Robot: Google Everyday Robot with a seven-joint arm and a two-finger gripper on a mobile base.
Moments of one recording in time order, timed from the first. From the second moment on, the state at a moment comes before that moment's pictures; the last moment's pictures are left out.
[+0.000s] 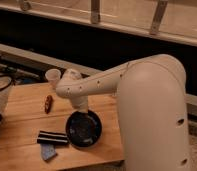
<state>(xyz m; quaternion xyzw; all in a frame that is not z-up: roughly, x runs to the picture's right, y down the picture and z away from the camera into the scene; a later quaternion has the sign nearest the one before) -0.065 0.115 0.800 -0.26 0.11 0.06 0.96</state>
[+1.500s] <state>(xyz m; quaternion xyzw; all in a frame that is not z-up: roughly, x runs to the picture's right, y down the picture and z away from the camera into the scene) -0.130 -0.010 0.845 -0.23 -0.01 0.10 0.97</state>
